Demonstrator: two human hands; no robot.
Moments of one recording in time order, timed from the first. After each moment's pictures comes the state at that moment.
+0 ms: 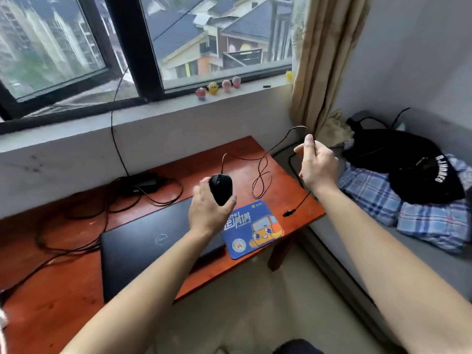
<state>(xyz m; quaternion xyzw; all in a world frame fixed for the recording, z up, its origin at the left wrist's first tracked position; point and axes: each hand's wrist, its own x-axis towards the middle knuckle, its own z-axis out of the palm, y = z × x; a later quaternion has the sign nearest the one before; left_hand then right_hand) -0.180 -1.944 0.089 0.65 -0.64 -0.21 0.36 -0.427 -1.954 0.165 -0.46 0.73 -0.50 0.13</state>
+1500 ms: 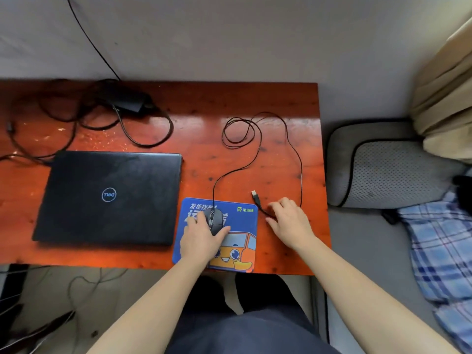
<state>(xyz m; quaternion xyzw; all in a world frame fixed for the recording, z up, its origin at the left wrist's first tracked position) -0.326 -2.052 -0.114 0.88 -0.37 -0.30 -0.01 -0.537 -2.169 -0.113 -0.83 0.49 0.10 0.24</state>
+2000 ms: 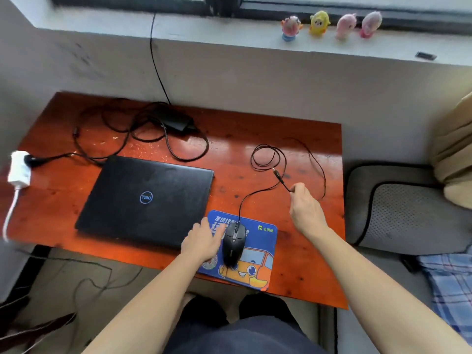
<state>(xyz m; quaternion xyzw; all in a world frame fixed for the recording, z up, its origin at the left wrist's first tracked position) -0.276 -2.043 -0.084 0.87 -0.35 -0.35 -0.01 -0.493 -2.216 -0.062 -0.80 0.54 -0.06 0.26</state>
